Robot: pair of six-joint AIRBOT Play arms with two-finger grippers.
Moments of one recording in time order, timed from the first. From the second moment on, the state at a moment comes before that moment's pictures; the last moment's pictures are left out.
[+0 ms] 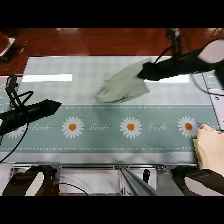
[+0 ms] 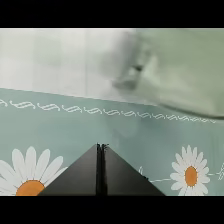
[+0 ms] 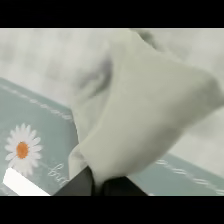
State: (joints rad) left arm 0.09 -0.63 0.53 0.83 -0.85 -1.34; right arm 0.20 -1.23 1.40 -1.03 1.17 1.50
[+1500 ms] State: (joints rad) left arm 0.09 -0.63 0.53 0.75 -0.81 -1.37; right arm -0.93 -0.66 0.98 -1.79 1.85 1.64
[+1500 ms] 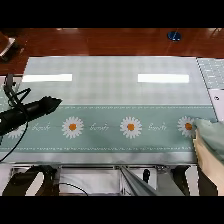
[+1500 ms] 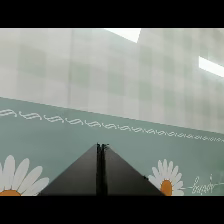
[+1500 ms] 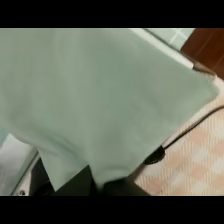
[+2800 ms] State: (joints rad) left arm -0.18 -1.16 1.12 1.19 -0.94 -1.50; right arm 0.12 -1.29 1.17 -1.51 1.08 1.62
